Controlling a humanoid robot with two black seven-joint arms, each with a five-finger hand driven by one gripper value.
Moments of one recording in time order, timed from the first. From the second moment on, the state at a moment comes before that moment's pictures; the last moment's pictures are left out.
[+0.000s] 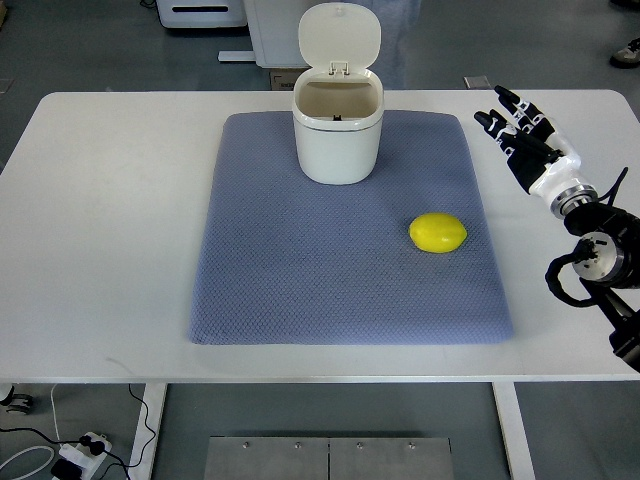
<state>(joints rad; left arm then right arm) -0.06 0.00 -0.10 -0.25 0.00 0.19 -0.13 0.64 -0.30 0.92 0.95 -0.30 0.02 0.20</state>
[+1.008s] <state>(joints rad) -0.06 0.00 -0.10 -0.25 0.00 0.19 -0.13 0.60 -0.37 0.88 0.95 -0.30 0.19 0.20</state>
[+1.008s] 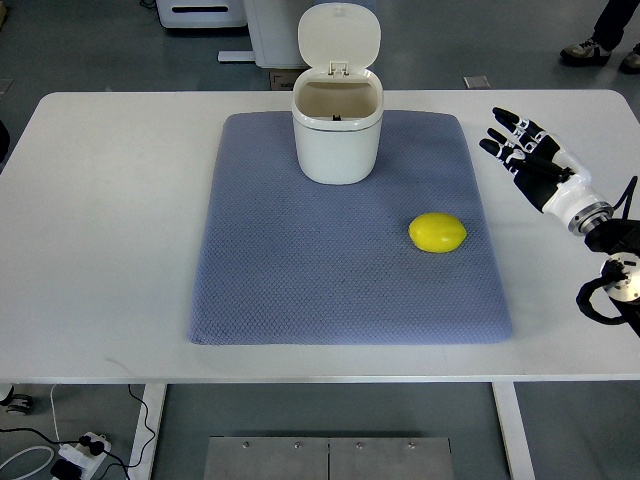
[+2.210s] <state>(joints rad) -0.06 0.00 -0.10 -0.25 0.00 0.19 -0.13 0.49 -0.37 0.74 0.96 -0.46 0.19 0.41</state>
